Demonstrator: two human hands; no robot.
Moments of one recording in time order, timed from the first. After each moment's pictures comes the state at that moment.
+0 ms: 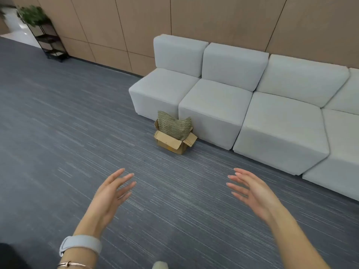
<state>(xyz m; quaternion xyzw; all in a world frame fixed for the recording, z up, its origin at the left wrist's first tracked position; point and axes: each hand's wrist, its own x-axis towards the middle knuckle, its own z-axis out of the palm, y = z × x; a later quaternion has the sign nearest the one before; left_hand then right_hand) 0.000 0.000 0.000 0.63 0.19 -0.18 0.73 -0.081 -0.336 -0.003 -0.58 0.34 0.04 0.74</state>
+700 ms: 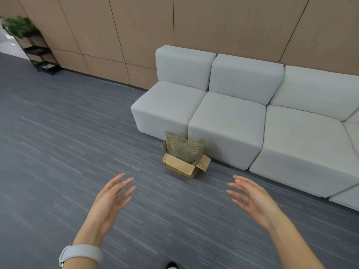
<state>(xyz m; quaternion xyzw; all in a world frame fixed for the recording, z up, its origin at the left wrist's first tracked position) 0.254 0.061 -0.004 0.63 0.17 -0.19 0.73 0.154 -0.271 -0.013 -0.56 0.37 0.02 0.74</state>
